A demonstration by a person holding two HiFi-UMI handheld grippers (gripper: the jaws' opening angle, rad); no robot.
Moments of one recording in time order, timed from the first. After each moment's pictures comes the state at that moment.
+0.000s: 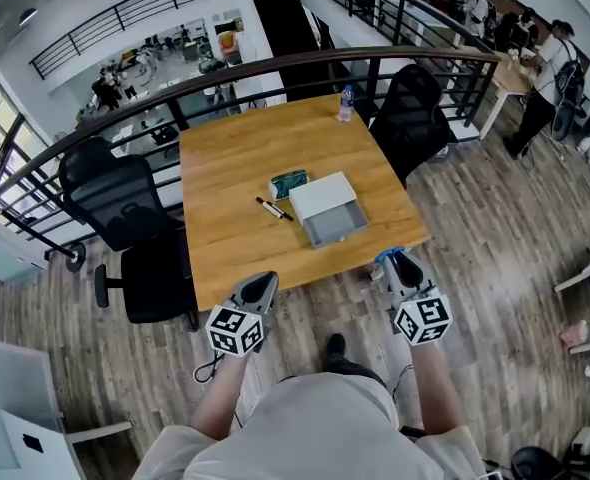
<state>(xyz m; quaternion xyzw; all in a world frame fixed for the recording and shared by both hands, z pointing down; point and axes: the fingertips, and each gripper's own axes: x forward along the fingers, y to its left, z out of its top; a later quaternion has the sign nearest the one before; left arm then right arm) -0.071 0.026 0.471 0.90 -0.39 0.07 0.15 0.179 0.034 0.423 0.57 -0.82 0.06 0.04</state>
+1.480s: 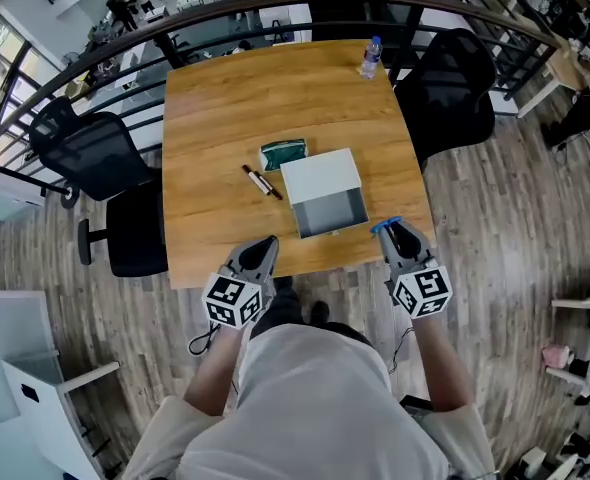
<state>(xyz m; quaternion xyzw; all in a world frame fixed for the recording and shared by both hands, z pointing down) 0.014 -0.155 0.534 0.87 -0.45 0.11 0.20 0.243 -0.185 0.518 0.48 -0.86 0.13 0.10</state>
